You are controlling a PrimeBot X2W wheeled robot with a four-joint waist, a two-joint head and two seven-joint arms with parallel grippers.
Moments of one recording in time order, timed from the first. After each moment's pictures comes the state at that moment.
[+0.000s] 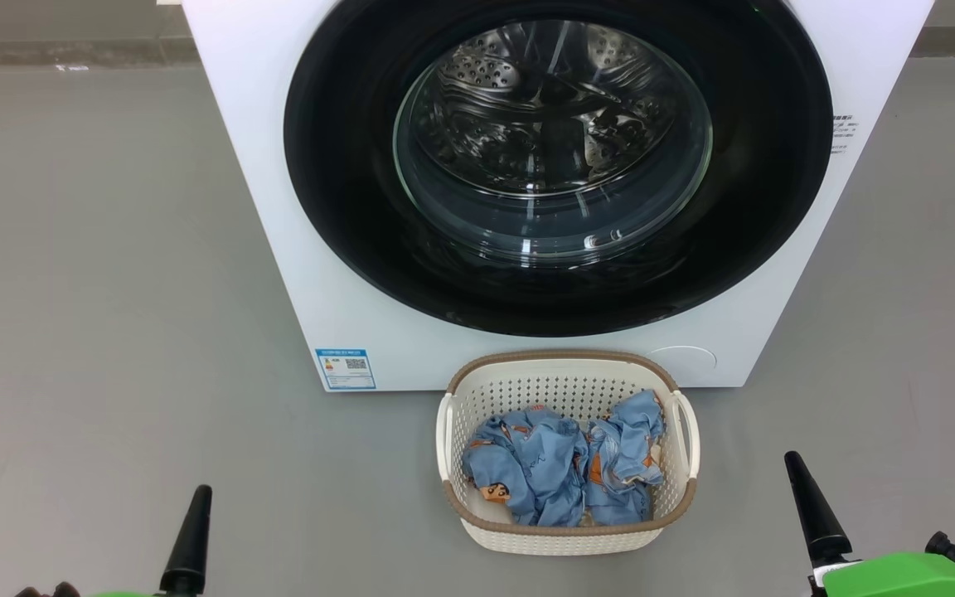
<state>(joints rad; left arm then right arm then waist) -0.01 0.07 -0.03 0.27 -1.37 -0.13 -0.04 -0.02 -0.06 -0.05 0.32 1.29 0.13 -0.02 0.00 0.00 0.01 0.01</state>
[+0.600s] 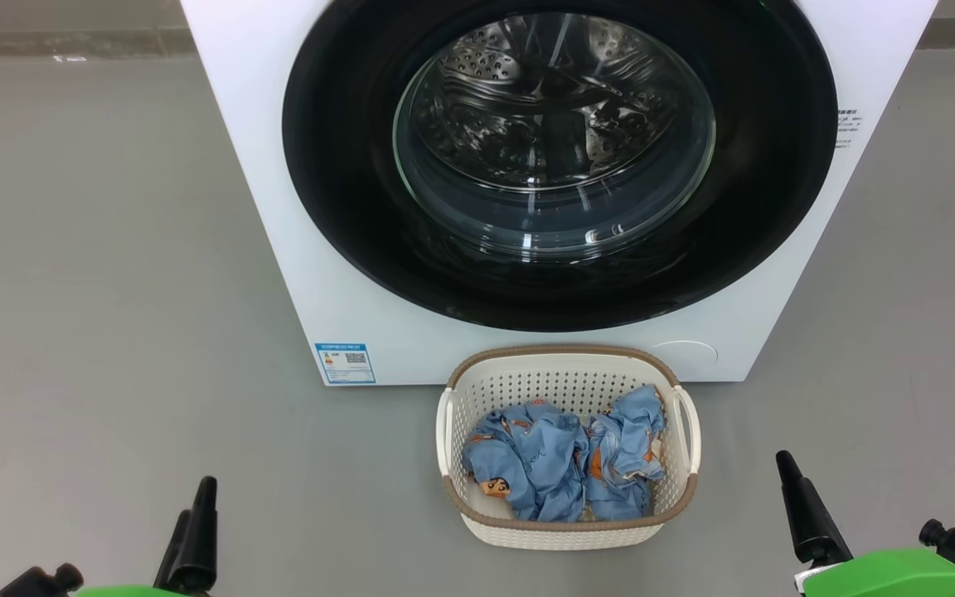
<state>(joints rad) -0.01 0.08 -0.05 0.24 -1.15 -0.13 -0.08 -0.03 -0.06 -0.05 0.32 1.07 0.13 -0.06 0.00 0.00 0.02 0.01</state>
